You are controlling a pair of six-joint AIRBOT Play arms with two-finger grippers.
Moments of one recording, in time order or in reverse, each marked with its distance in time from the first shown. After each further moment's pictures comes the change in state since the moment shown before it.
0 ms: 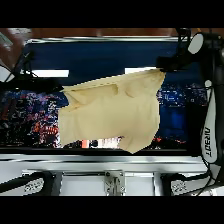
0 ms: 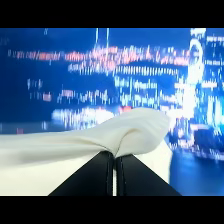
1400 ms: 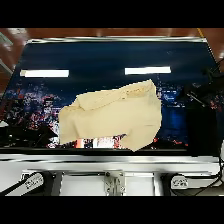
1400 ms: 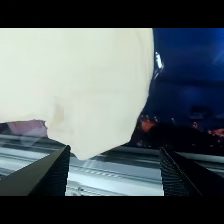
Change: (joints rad) left arm 0.502 0.161 -0.751 -0.131 -0.221 0.185; right arm -0.420 0.071 -0.312 0.377 0.480 -0.167
